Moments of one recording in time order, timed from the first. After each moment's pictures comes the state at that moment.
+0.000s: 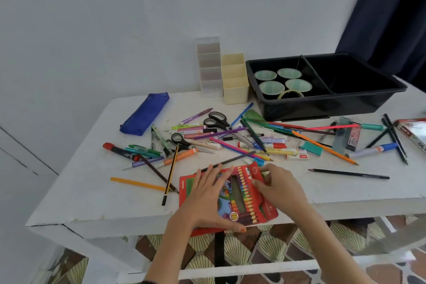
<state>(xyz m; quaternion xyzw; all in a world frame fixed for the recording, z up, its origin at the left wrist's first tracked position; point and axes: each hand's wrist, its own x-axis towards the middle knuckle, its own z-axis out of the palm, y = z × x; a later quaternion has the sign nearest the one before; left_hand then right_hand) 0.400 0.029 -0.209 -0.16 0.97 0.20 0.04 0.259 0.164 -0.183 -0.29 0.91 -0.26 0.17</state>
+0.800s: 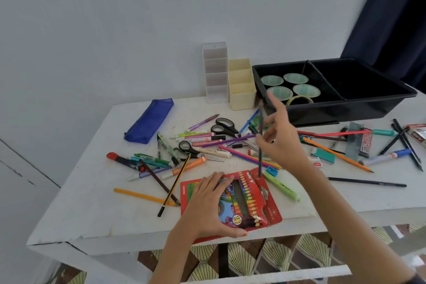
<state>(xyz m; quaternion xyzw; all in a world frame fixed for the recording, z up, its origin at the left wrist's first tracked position) 0.412 -0.001 -0.212 -0.17 0.97 0.20 0.02 0.226 0.100 -0.121 -0.40 0.77 -0.50 0.05</state>
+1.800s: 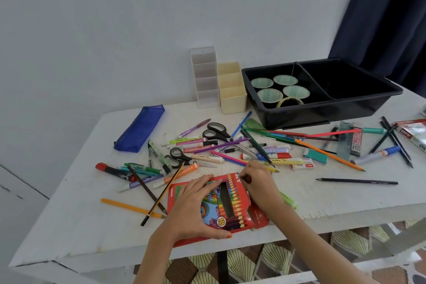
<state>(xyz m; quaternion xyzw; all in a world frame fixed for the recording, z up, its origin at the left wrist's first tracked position) 0.414 -0.025 -0.210 -0.16 0.95 0.25 0.01 0.242 0.099 -0.222 -0.45 0.83 -0.33 0.01</state>
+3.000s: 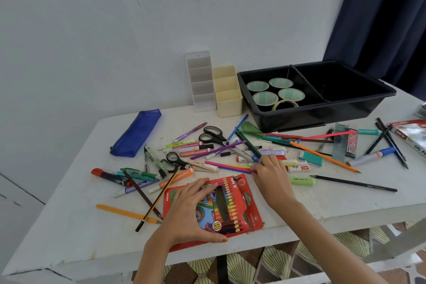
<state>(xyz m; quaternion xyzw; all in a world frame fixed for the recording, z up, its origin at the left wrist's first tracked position) 0.412 -0.024 -0.210 -0.17 0.95 0.26 0.01 0.222 0.116 -0.211 -0.43 0.89 -0.09 -0.09</state>
